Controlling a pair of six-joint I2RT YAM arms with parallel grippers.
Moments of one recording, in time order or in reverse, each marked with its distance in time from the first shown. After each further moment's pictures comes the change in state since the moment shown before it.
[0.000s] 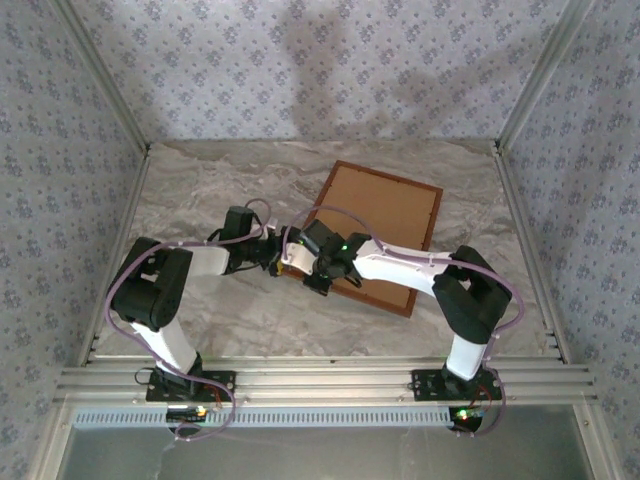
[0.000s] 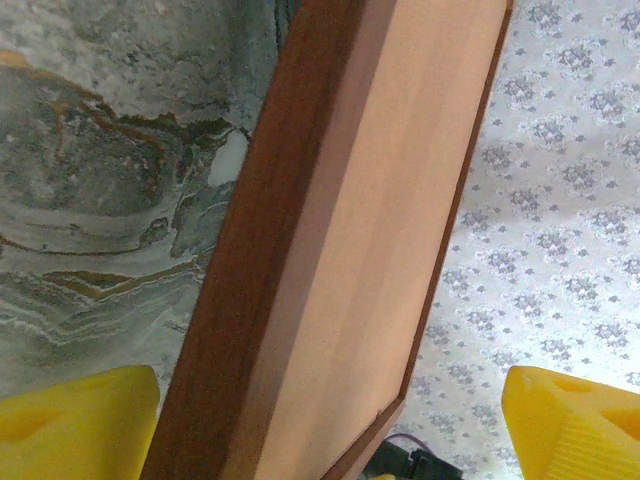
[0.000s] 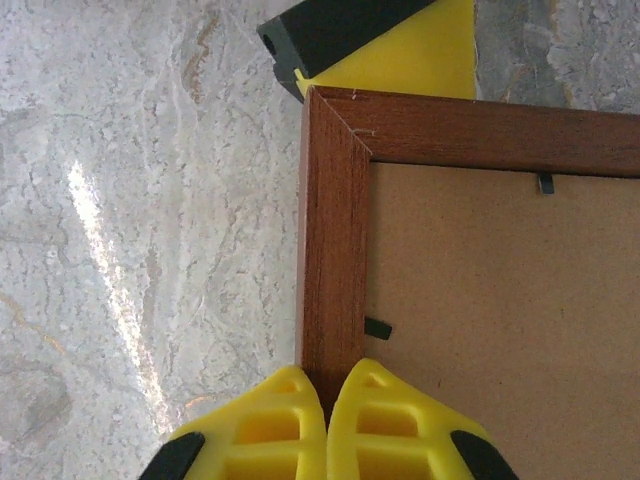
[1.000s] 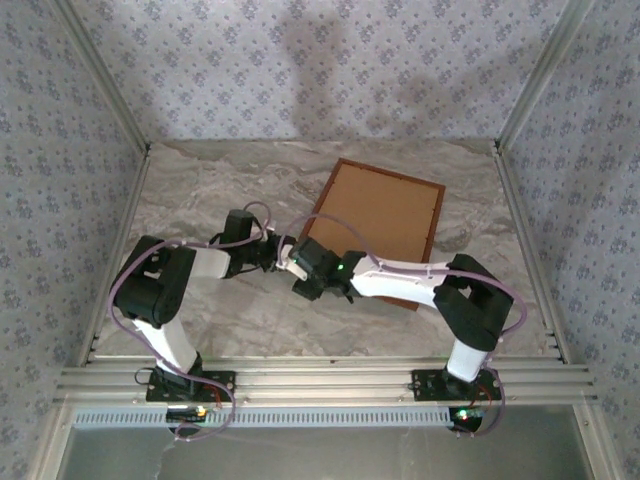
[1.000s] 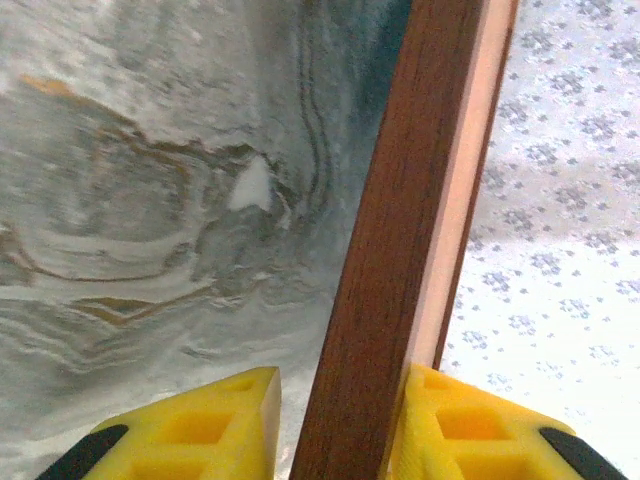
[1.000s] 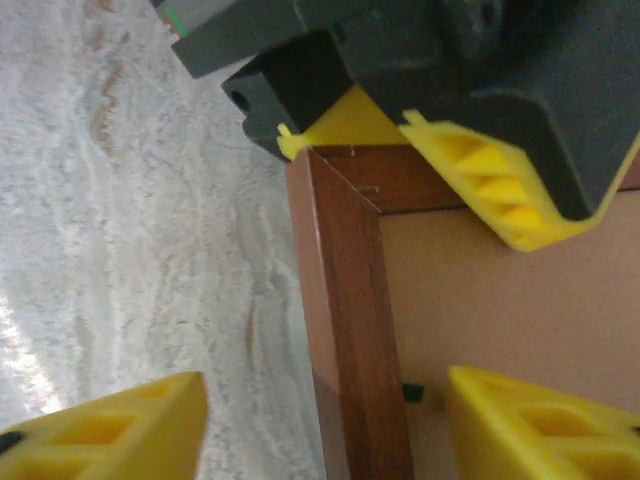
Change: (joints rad) left arm -0.005 0.024 -0.036 0.113 -0.026 -0.061; right arm 0.128 -0.031 -0.094 0.164 0.336 0.130
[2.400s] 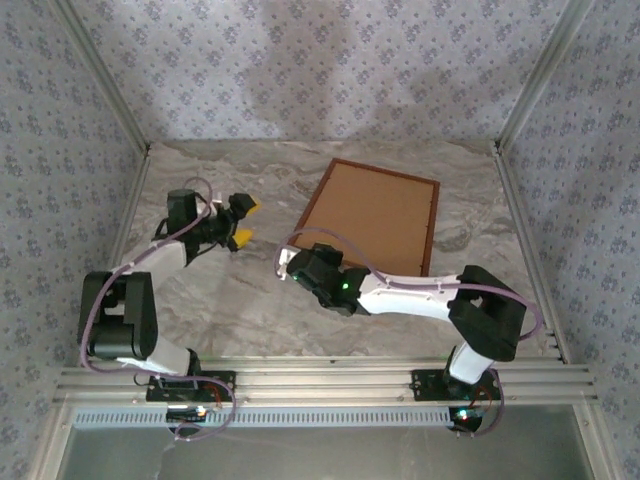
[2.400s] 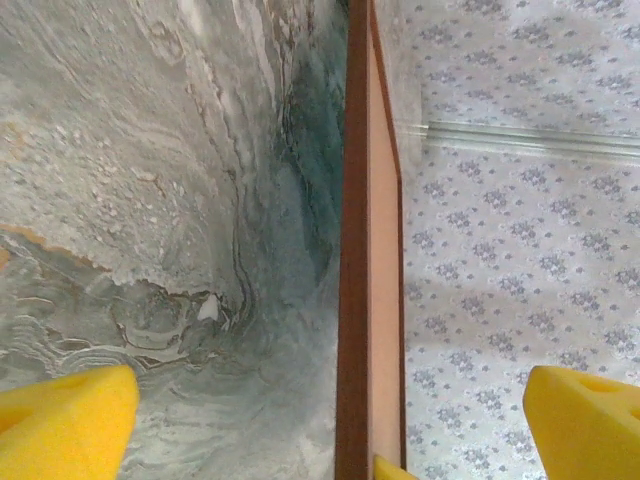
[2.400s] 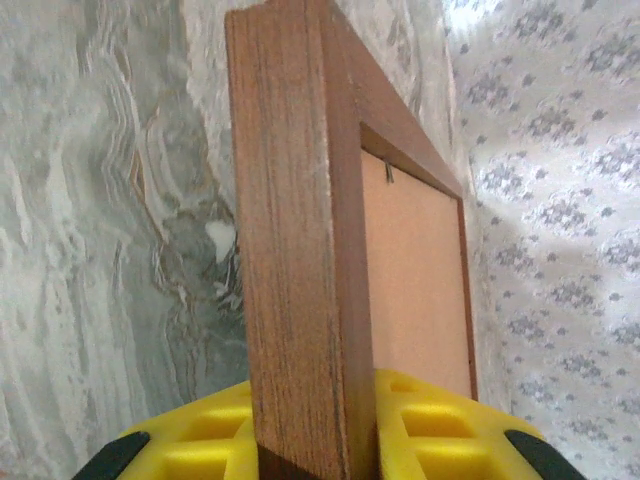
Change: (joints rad) left arm 0.332 -0.268 0.065 -0.265 0.031 0.080; right arm 0.079 -0.098 -0.087 0.195 0.472 -0.374
